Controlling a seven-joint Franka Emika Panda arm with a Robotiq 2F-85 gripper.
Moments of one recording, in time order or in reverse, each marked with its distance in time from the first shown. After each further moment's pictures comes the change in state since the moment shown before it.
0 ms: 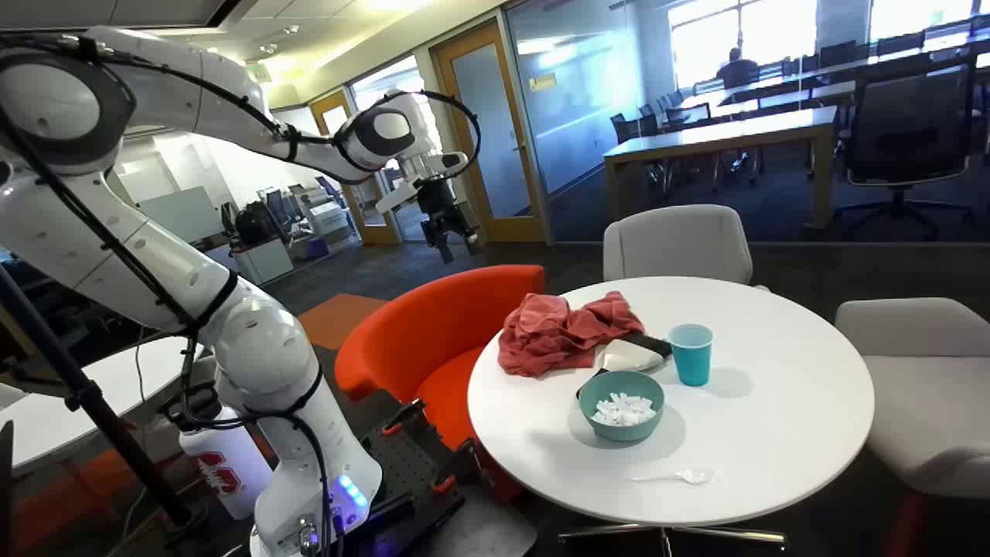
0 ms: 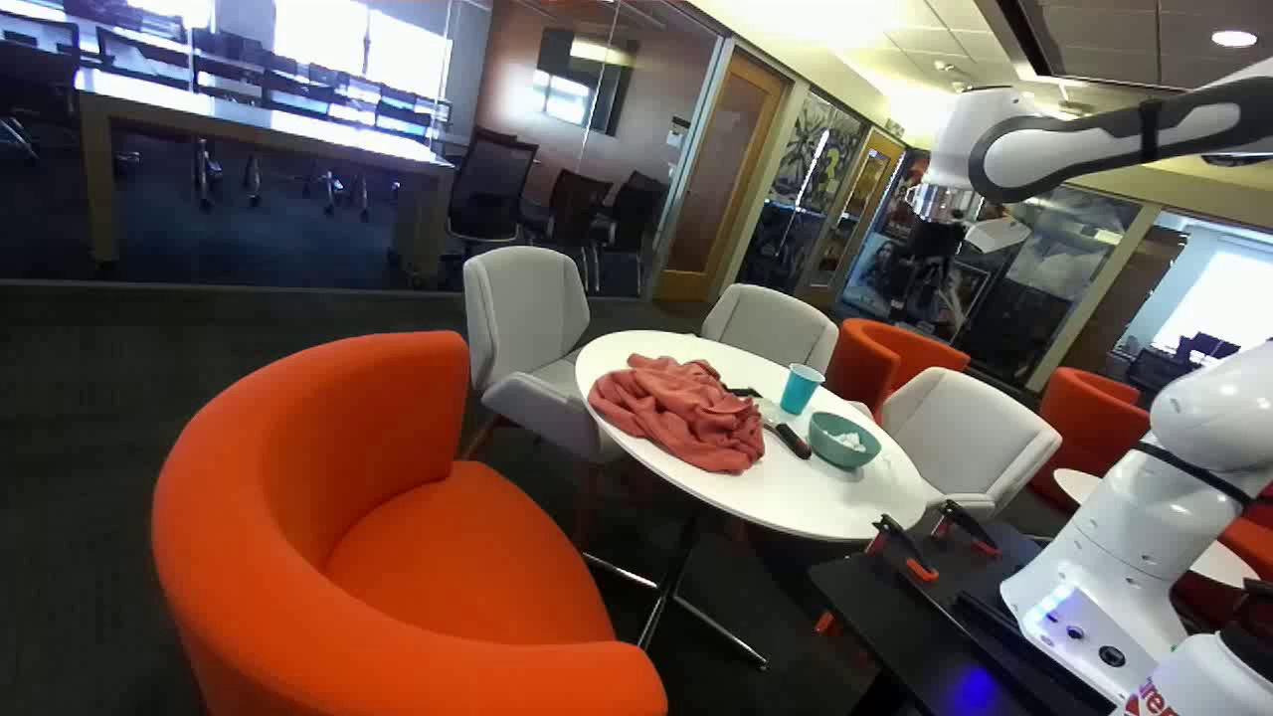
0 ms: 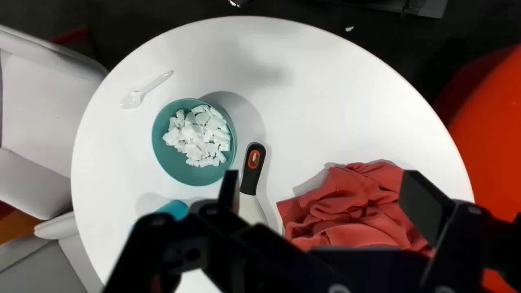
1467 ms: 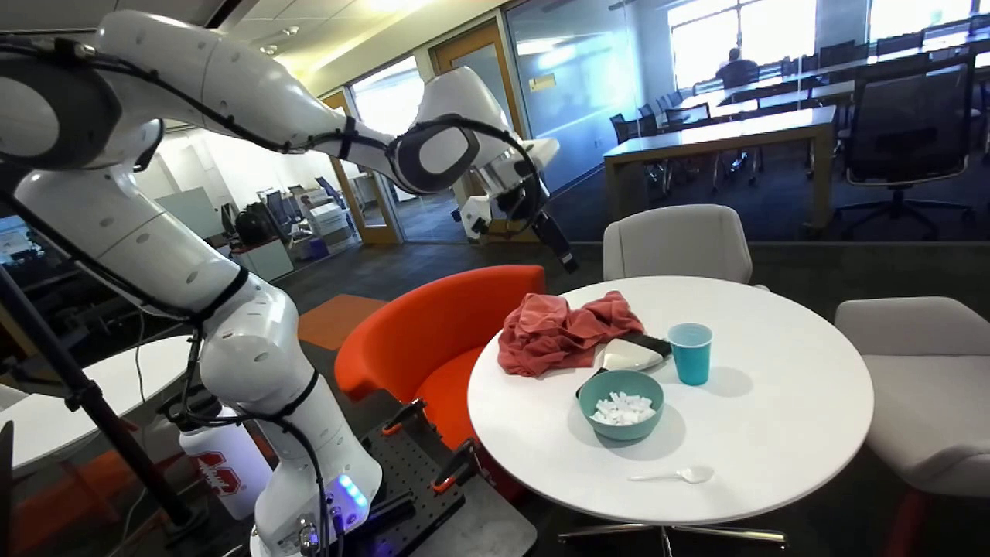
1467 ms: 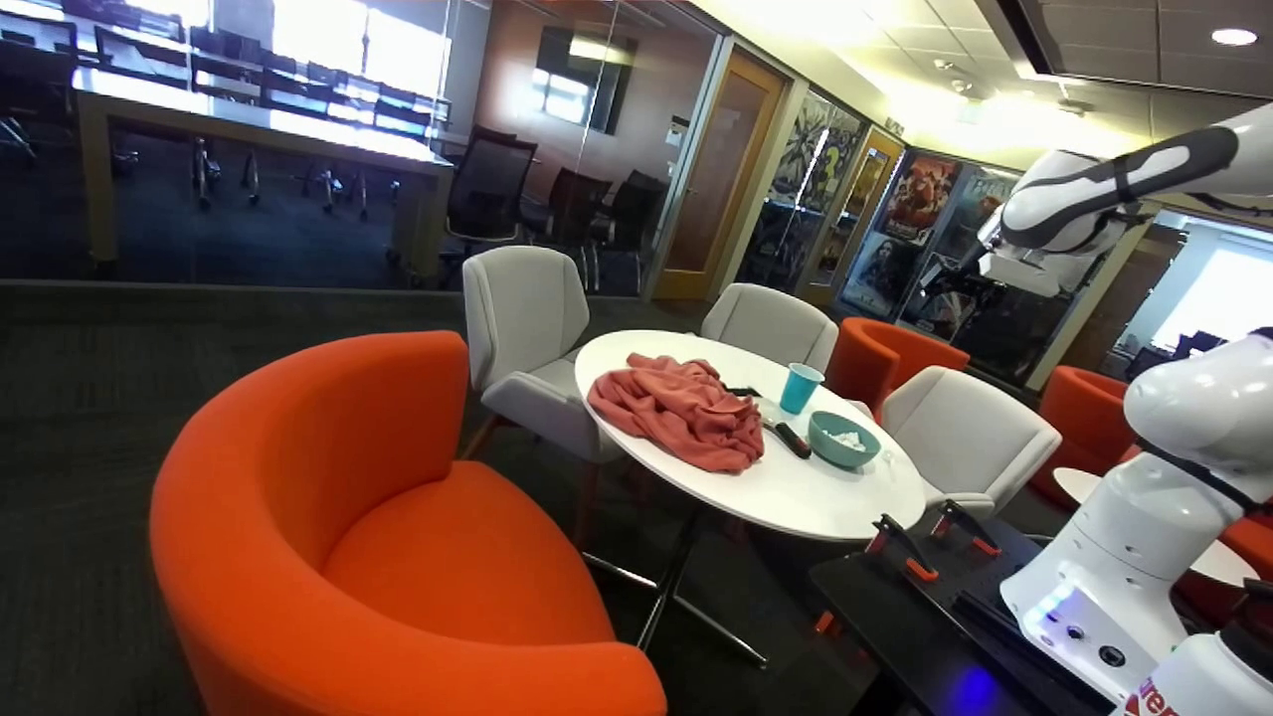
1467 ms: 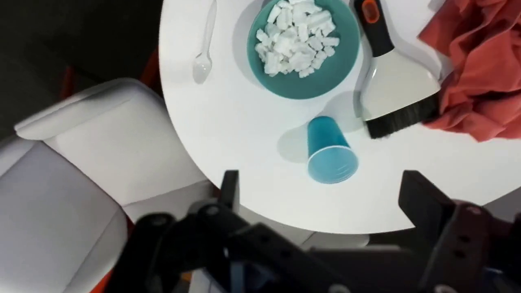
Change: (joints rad) arm -0.290 0.099 -0.325 -0.059 0.002 0.570 0.180
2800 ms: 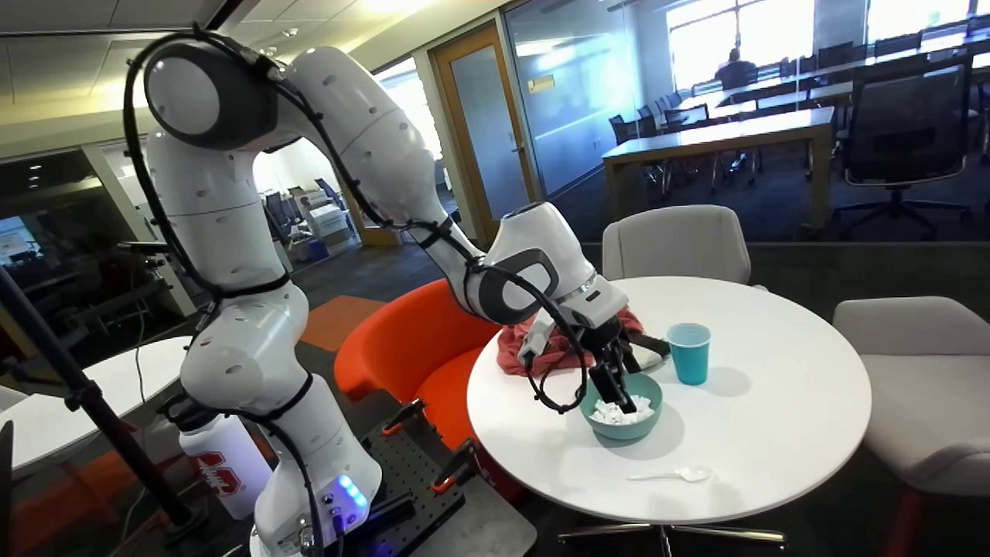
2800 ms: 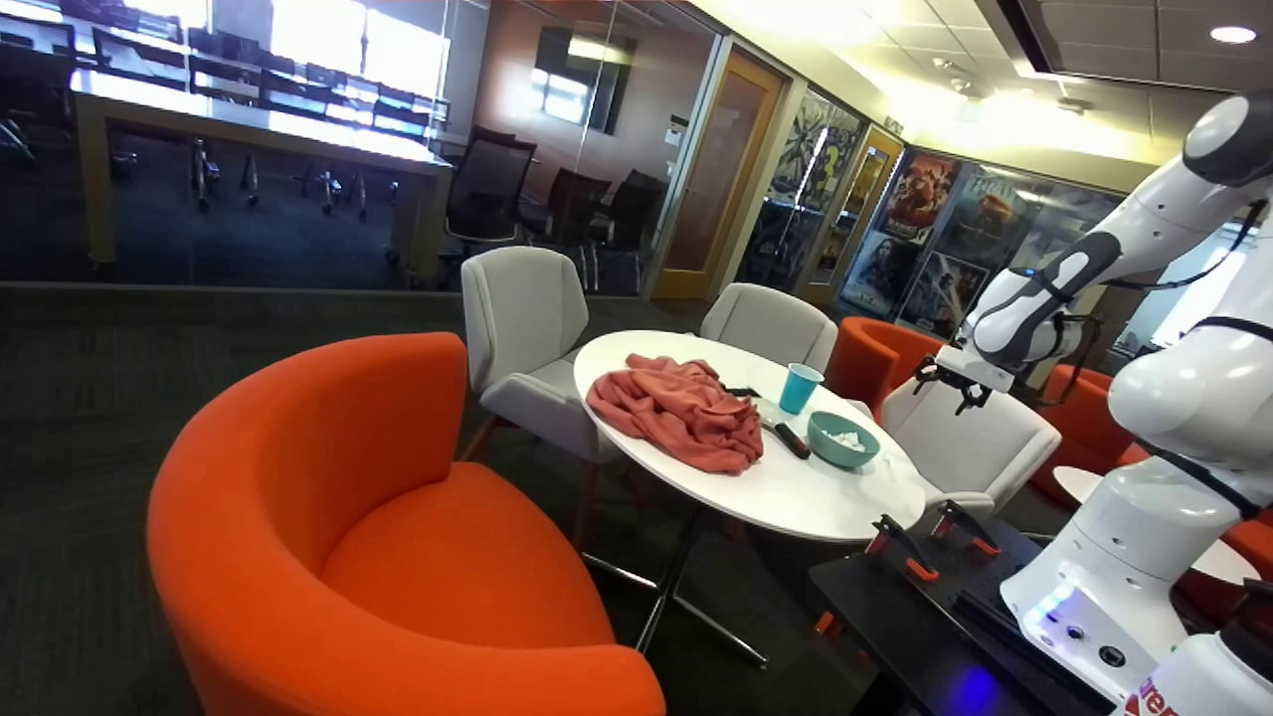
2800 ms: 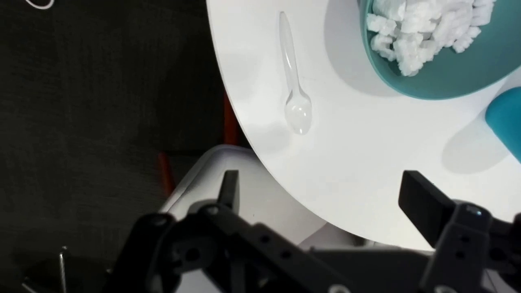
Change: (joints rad) arm -0.246 0.549 -0.029 0.041 -0.309 0.461 0.599
